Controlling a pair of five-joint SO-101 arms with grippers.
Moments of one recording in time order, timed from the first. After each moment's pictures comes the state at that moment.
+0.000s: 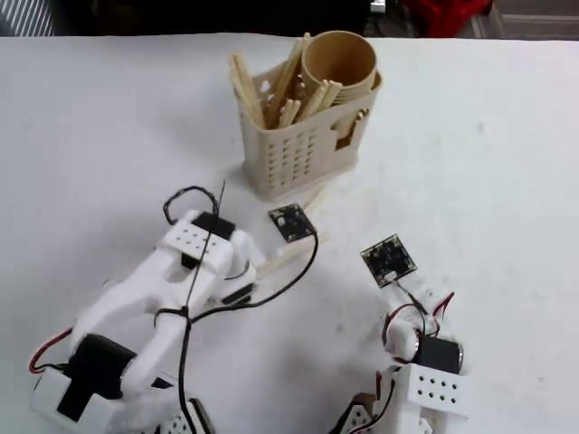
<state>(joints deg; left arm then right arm) 18.7 -8.9 45.5 64.9 -32.1 9.2 -82.2 93.3 59.2 42.4</state>
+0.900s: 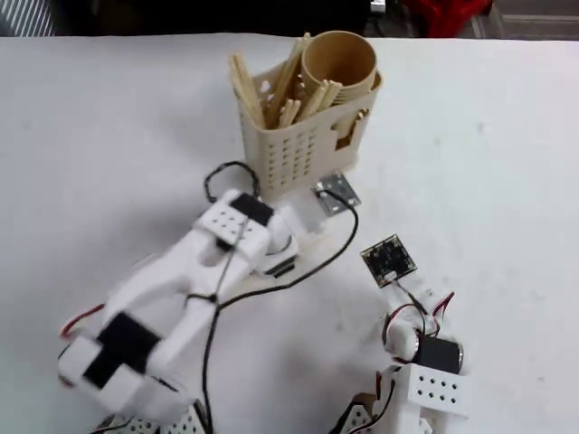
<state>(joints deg) 26.5 0.5 29.4 59.0 -27.0 9.2 -82.2 93.3 59.2 42.4</state>
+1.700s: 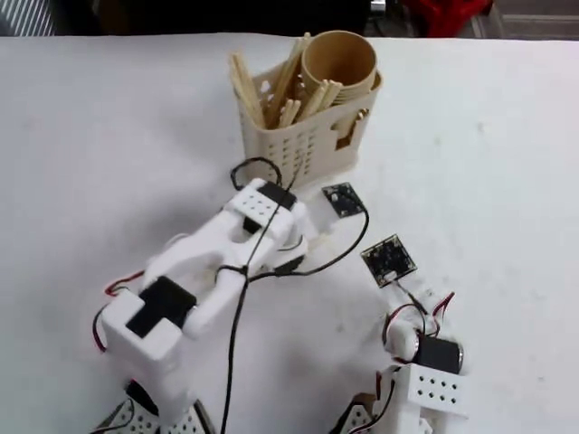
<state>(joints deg) 27.1 16.9 16.5 67.5 -26.9 9.2 -82.2 93.3 59.2 42.4</state>
